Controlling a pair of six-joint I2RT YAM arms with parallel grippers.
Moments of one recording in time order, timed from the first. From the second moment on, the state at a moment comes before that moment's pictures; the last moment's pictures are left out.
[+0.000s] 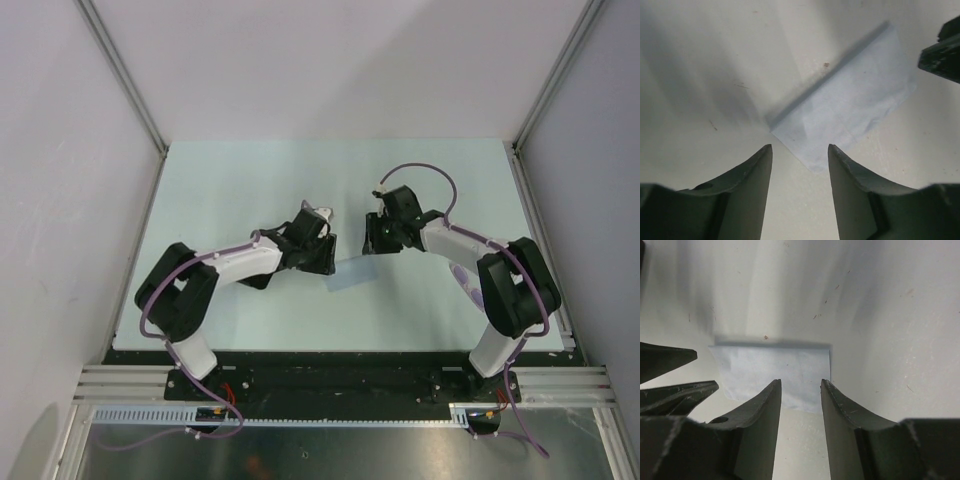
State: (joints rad) left arm -0.70 1.70 1.01 -0.25 0.05 -0.45; right arm 0.49 1.70 1.09 -0.31 -0.18 0.37
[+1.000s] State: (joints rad) left arm -0.66 1.86 1.11 -0.23 0.12 -0.47; right arm 0.49 1.87 1.10 -0.18 -0.31 0.45
